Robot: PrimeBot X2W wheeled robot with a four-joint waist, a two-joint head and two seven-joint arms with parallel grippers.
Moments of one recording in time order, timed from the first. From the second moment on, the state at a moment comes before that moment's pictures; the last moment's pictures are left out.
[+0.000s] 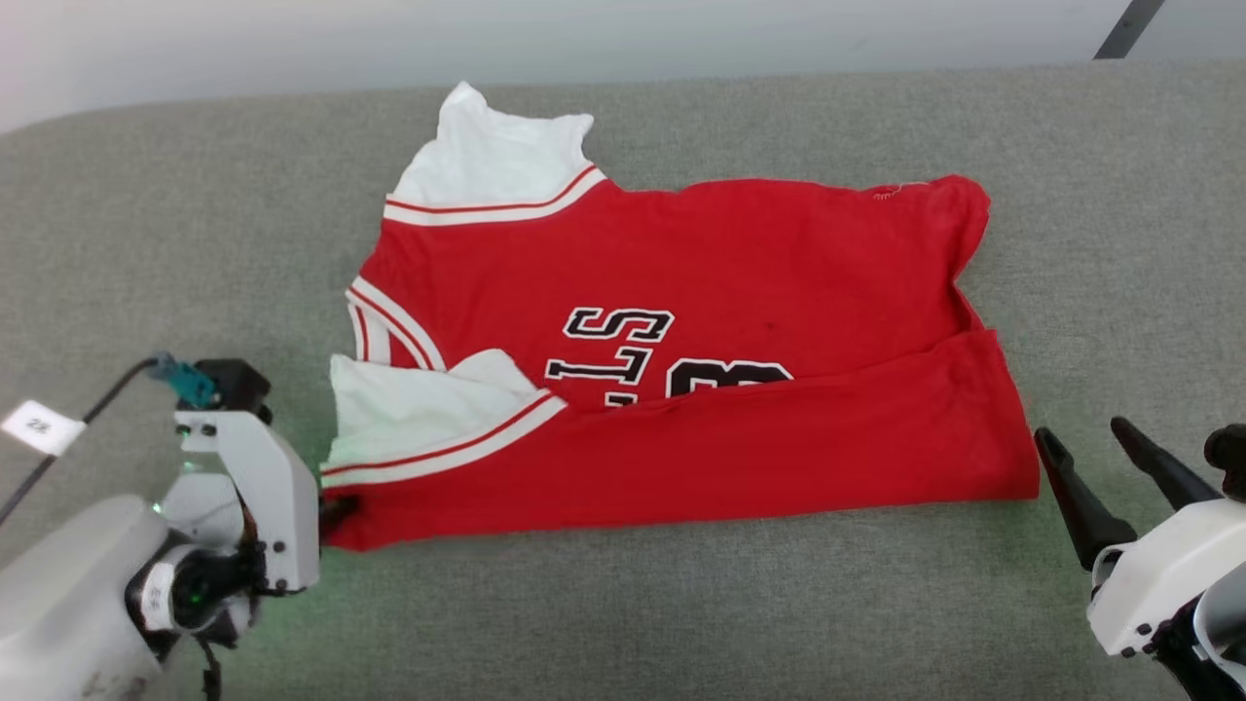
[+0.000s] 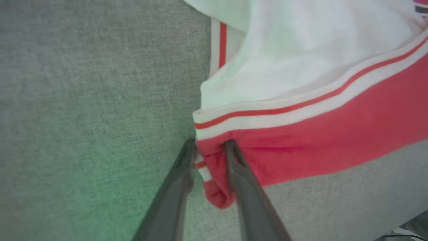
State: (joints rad) left arm -0.69 0.82 -0.98 0.34 -1.35 0.15 0.49; right arm -0.09 -0.26 -0.03 -0.14 0.38 0.13 0.40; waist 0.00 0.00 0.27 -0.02
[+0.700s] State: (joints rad) left arm -0.77 0.71 -0.99 0.43 -1.31 0.06 0.47; right arm -0.30 -0.26 0.01 0.13 0.40 0.13 0.69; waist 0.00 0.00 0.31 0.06
